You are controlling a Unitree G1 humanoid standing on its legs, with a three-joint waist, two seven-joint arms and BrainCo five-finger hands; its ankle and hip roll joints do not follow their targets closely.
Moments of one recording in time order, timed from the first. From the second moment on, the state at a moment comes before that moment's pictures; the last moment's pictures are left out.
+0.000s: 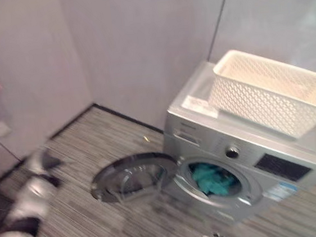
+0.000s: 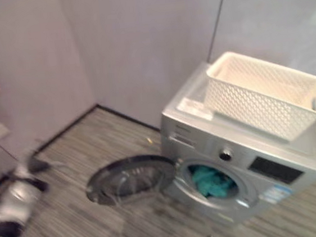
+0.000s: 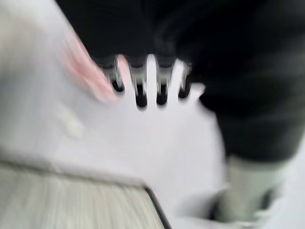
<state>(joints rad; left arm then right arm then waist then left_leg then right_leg) -0.55 0.90 -0.19 0.89 0.13 0.01 0.27 0.00 -0.14 0.31 1.16 0.42 -0.06 0.11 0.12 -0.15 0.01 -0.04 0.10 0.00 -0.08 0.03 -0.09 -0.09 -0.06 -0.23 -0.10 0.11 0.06</state>
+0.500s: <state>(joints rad) -1.01 0.87 -0.53 1.30 0.13 0.00 0.17 -0.05 -0.16 0.60 1.06 0.44 -0.08 0.15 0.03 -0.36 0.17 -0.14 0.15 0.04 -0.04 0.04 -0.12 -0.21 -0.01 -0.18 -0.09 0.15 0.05</state>
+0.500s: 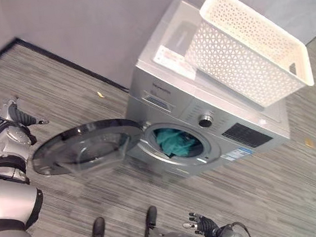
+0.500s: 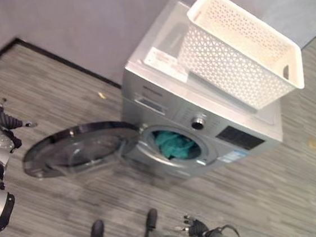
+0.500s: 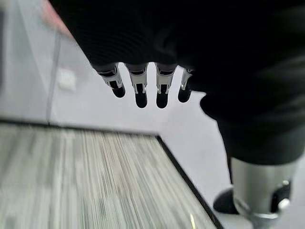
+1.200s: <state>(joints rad) -0.73 0.62 -0.34 1.15 0.04 -0.02 0.25 -0.02 -0.17 0.52 1.12 0.33 -0.07 0.11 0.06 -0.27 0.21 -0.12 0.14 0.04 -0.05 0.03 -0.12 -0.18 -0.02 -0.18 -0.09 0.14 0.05</state>
